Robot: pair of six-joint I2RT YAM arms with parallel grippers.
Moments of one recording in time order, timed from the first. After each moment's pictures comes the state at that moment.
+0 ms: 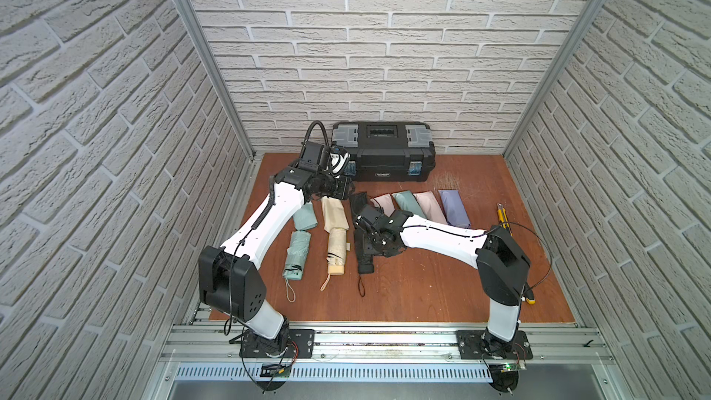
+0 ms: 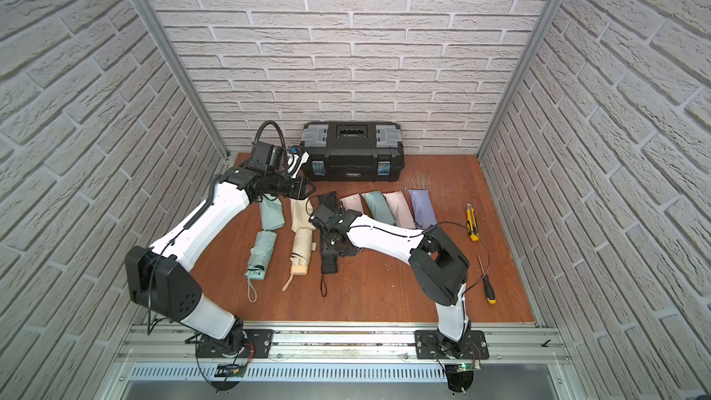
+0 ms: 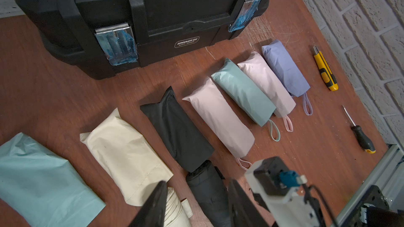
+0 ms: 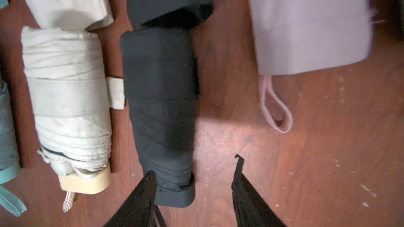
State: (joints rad) left arm -0.37 1.57 1.48 -0.76 0.31 -0.06; right arm 0.83 1.88 1.43 -0.85 0.16 0.86
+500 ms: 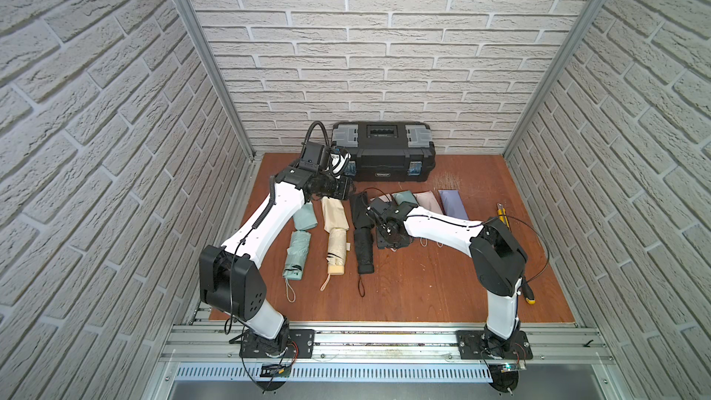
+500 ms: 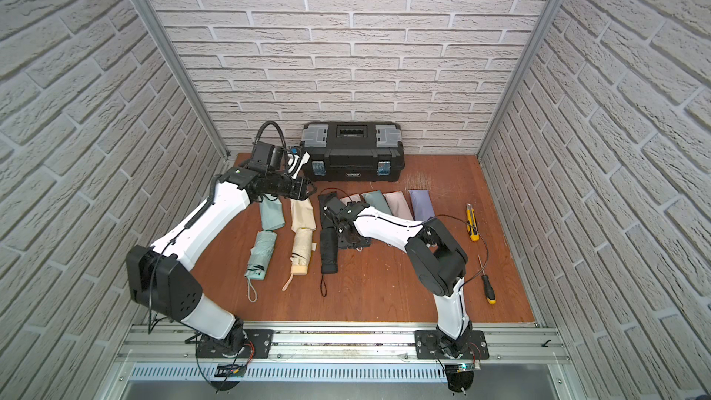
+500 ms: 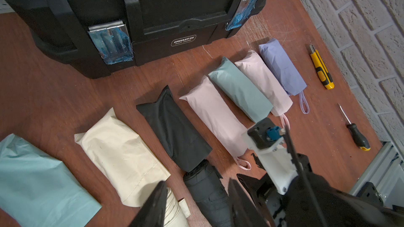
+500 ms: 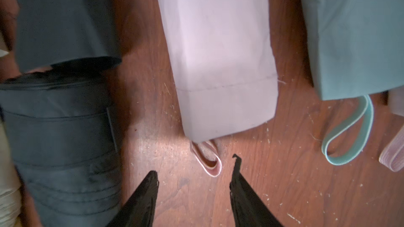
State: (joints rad) left arm -0.37 1.57 1.48 -0.76 0.32 -0.06; right arm 0.75 1.99 1.45 -0.88 0.22 0.71
